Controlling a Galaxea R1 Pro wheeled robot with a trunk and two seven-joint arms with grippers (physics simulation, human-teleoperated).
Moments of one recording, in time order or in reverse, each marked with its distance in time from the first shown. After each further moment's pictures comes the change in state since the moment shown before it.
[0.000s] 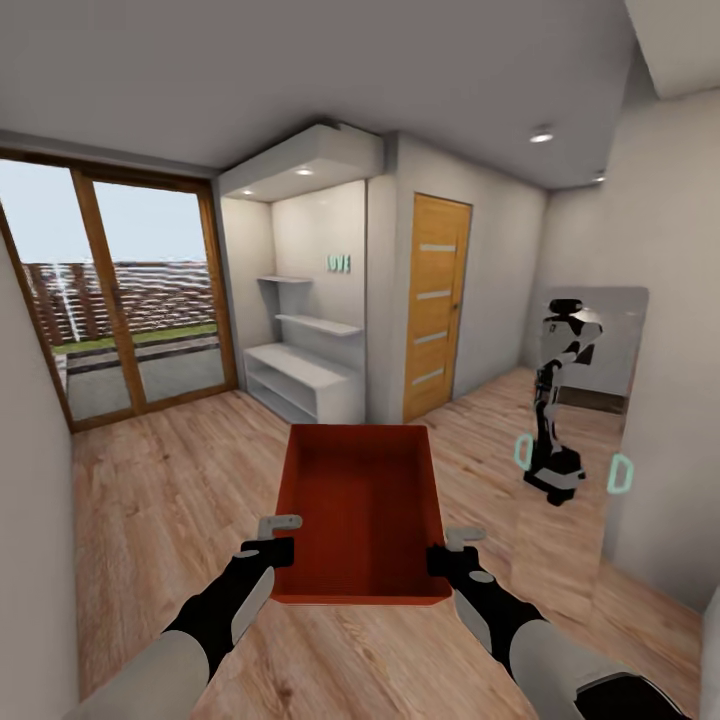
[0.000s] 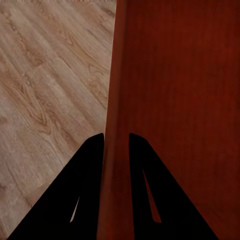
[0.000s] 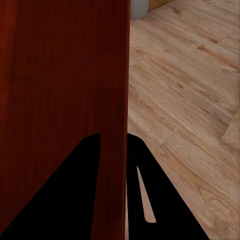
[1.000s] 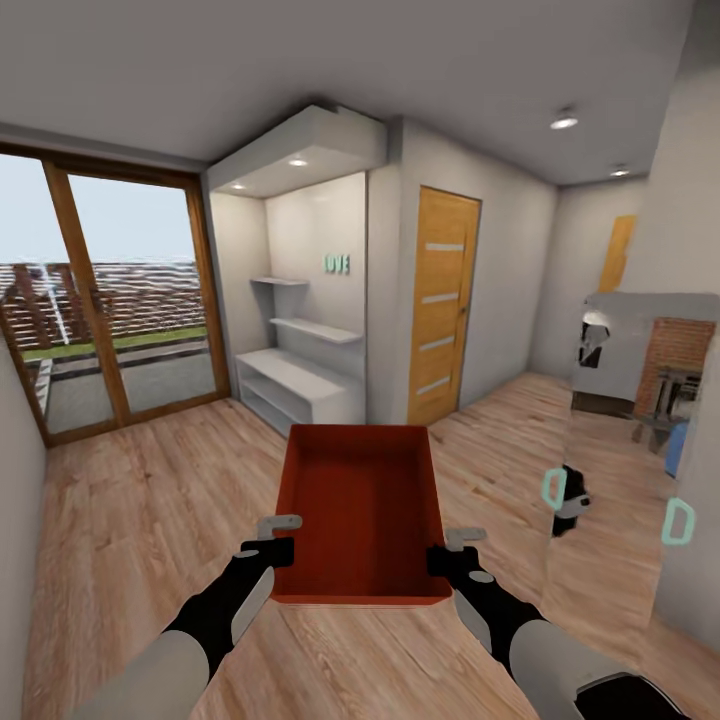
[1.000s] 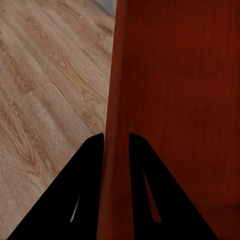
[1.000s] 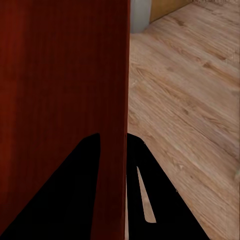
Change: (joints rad) left arm 0.000 0.000 0.001 0.000 0.000 0.000 0.000; right arm 0.000 0.000 0.000 0.000 0.001 0.001 -0.001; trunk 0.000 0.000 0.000
